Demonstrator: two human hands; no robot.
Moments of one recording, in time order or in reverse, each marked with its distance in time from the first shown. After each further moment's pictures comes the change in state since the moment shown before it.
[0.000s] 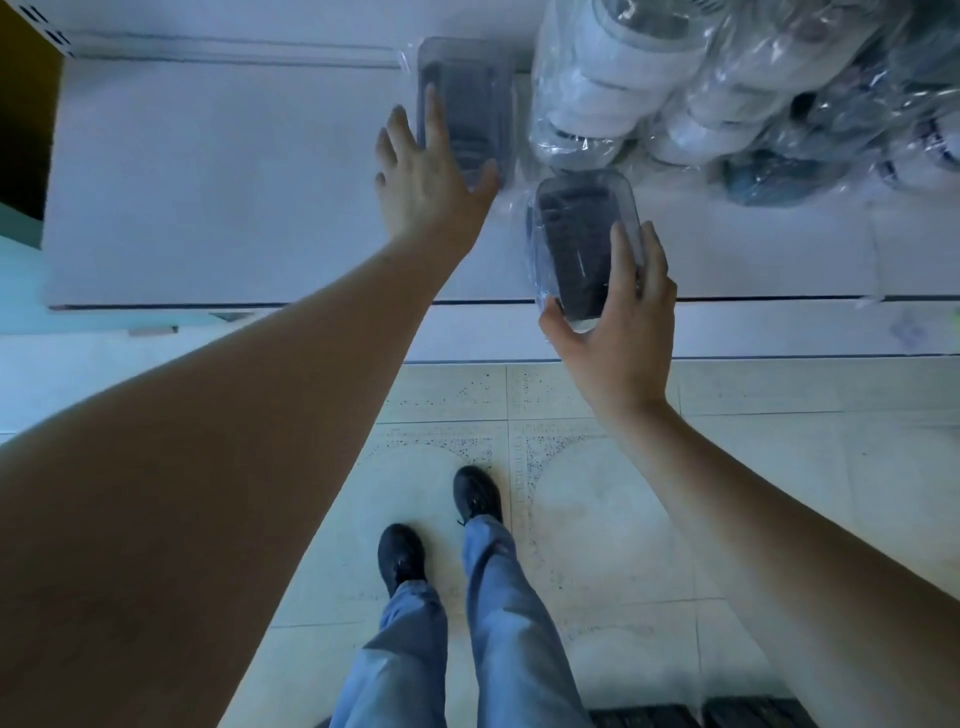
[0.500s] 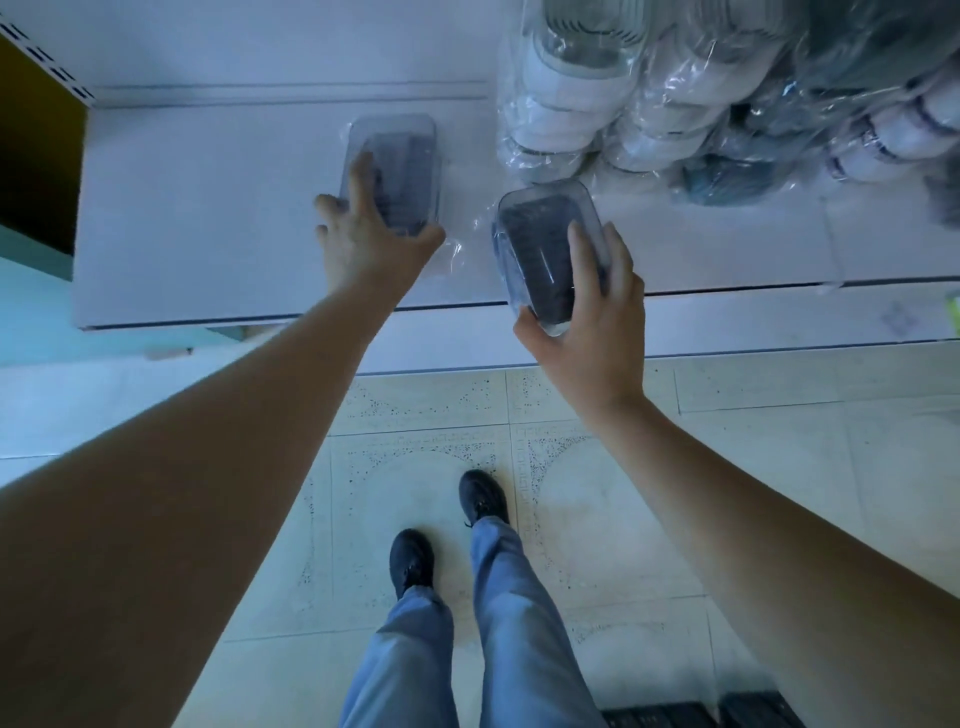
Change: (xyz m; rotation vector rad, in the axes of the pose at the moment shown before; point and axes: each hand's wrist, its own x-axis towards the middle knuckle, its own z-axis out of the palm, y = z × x) left_hand -0.044 -0.026 -0.037 -0.192 0.005 -0.167; right_hand -0.008 -0.014 -0.030 0.056 -0.021 -0.051
